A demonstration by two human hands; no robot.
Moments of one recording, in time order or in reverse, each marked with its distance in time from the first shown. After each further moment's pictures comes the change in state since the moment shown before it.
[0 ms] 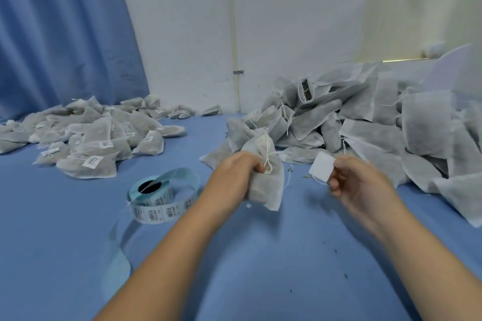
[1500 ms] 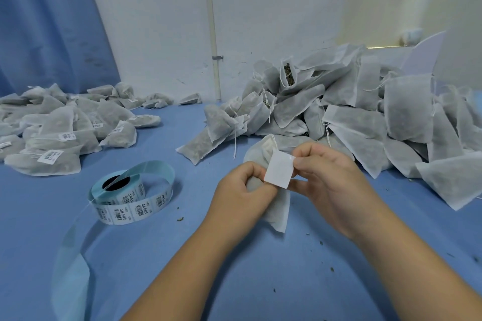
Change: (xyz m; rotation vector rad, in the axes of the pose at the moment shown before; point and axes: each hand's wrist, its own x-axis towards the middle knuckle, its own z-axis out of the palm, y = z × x) left_hand -0.005 -0.045 0.044 0.057 -0.050 0.191; right_hand -0.032 -0.005 0.032 -0.120 -0.281 -0.083
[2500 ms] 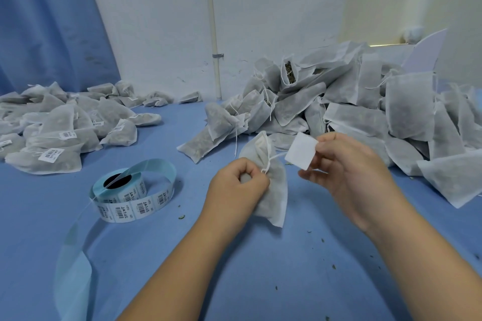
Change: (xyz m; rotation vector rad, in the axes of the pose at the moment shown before) left_hand 0.005 -0.002 -0.006 0.019 0.079 -0.064; right_hand 0.000 -0.009 -0.011 -0.001 0.242 0.003
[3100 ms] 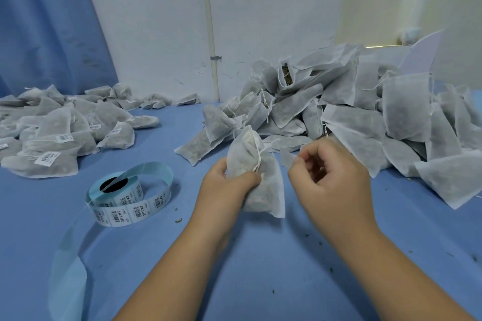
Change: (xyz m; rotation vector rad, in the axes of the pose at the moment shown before) left_hand 0.003 0.001 -0.002 -0.315 0.001 -0.206; right_hand -0.016 0.020 0.019 -0.838 0.274 -0.595
